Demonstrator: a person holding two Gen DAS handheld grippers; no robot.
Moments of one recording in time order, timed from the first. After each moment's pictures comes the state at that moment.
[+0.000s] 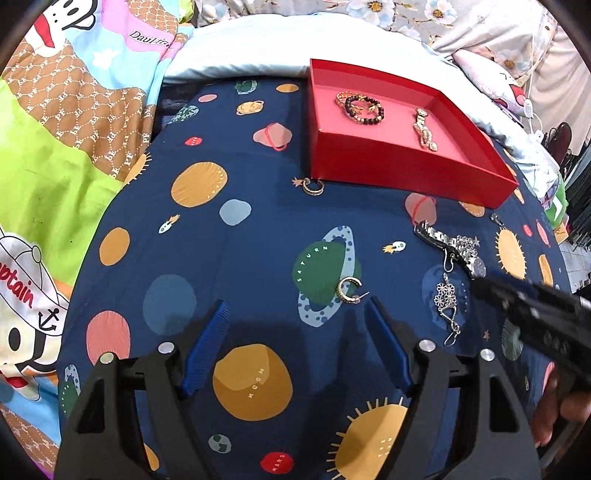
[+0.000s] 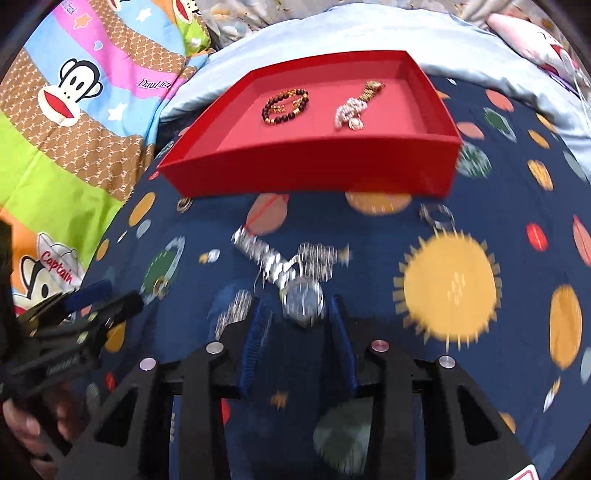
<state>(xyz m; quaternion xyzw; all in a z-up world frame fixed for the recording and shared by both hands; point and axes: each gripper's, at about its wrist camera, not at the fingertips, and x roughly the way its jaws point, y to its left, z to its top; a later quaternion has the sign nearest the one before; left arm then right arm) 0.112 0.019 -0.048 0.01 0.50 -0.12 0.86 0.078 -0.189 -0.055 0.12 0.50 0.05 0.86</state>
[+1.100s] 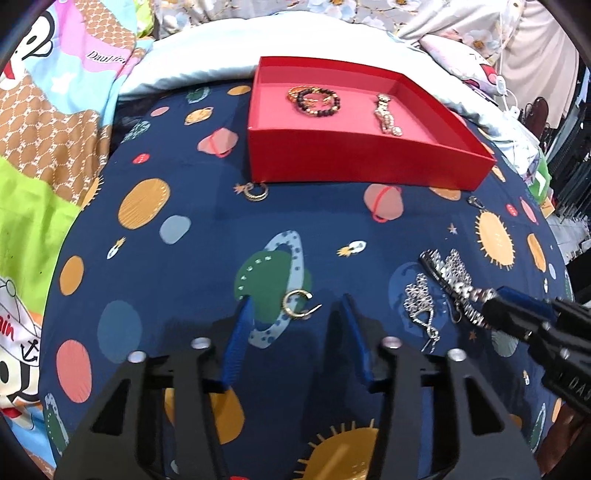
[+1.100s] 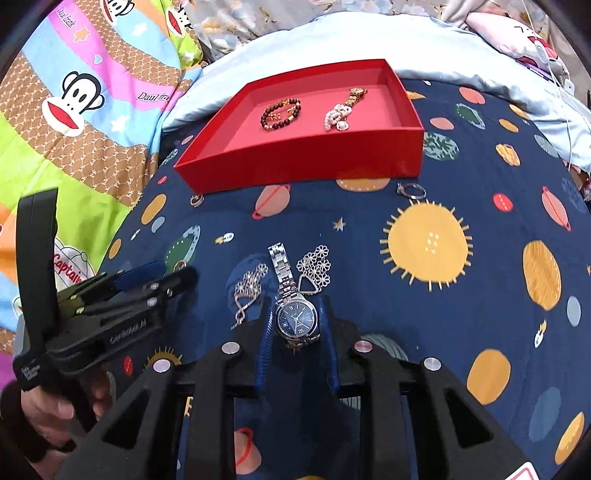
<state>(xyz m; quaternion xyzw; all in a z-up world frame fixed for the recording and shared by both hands) 0.116 -0.015 -0.056 0.04 0.49 -0.18 0.85 0.043 -0.188 -0.040 0.14 0.48 0.03 0.86</state>
